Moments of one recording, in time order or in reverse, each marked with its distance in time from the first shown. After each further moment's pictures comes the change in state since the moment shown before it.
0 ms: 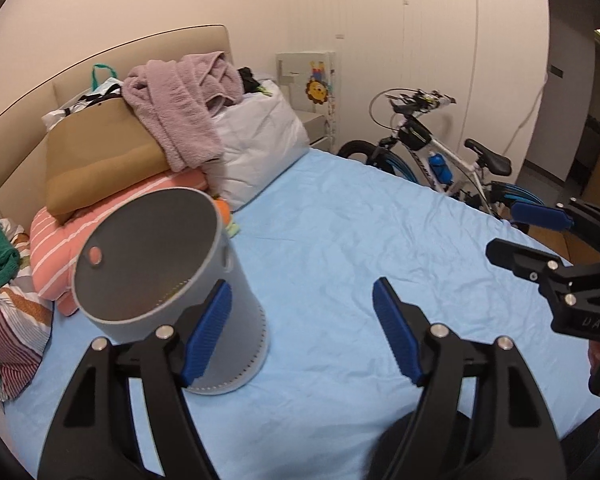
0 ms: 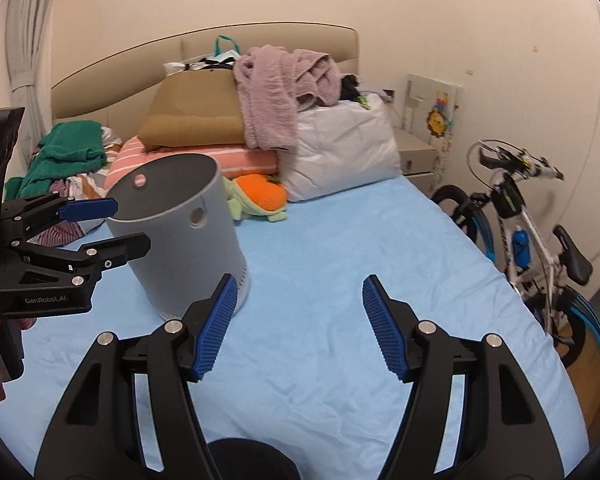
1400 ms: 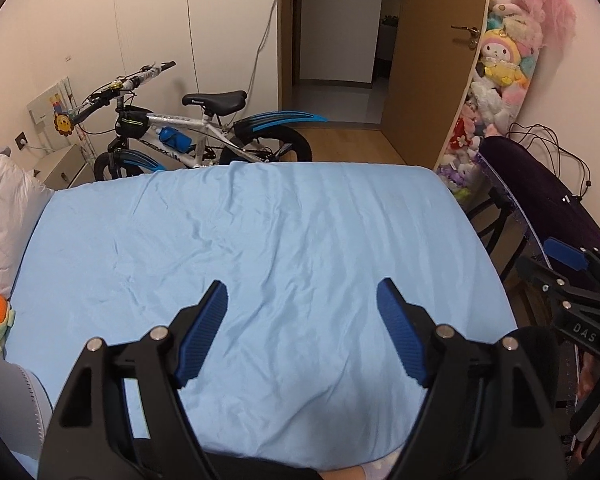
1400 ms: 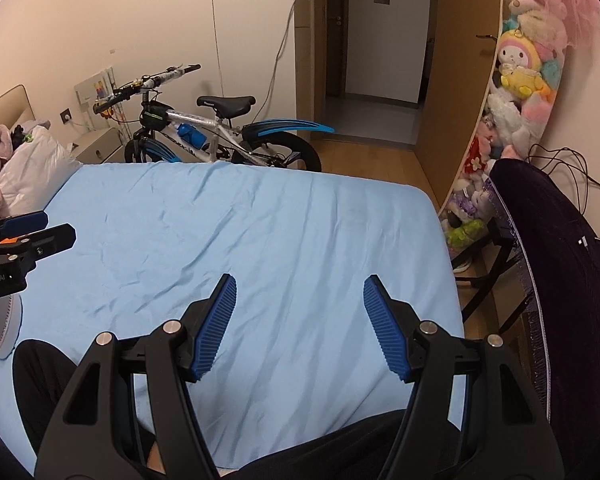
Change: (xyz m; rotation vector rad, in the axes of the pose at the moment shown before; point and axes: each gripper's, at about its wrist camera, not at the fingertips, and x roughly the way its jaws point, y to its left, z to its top) left arm -0.014 -0.400 -0.067 0.479 0.102 -0.573; right arm -0.292 -0.192 -0.327 0.731 0.076 -0.810
